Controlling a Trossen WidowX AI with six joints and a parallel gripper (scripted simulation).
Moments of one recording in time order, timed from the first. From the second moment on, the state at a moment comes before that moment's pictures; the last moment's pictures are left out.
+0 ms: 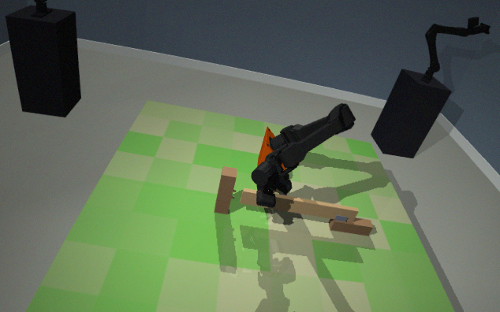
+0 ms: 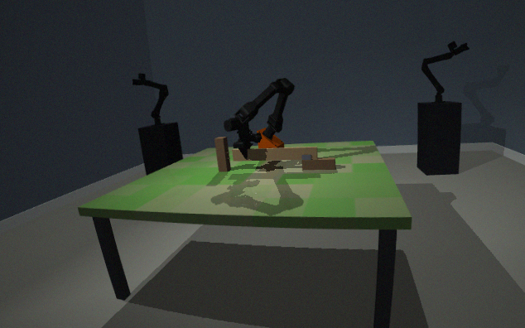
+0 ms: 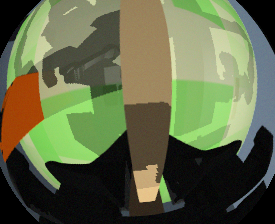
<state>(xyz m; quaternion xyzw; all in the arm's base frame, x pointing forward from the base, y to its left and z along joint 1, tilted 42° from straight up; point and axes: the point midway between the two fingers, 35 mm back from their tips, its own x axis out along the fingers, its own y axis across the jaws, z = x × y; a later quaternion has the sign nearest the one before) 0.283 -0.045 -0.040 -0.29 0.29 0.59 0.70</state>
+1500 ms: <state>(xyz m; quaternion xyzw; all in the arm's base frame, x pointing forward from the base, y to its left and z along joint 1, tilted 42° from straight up) 0.281 -0.051 -0.045 -0.29 0.29 0.59 0.70</state>
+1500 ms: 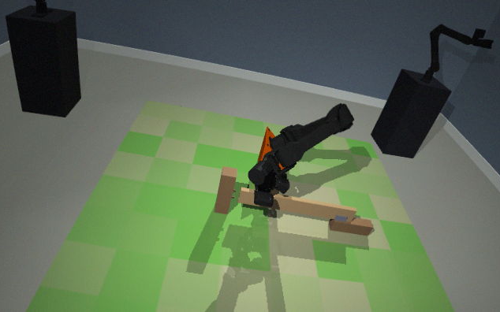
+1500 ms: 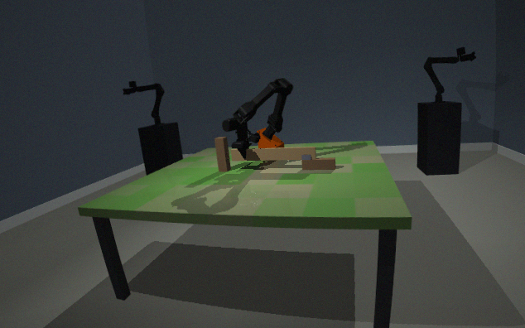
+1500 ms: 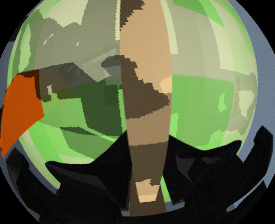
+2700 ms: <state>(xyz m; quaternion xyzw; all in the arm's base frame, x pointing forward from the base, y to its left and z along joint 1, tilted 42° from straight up) 0.281 -0.059 -0.052 -0.29 0.29 0.59 0.70</state>
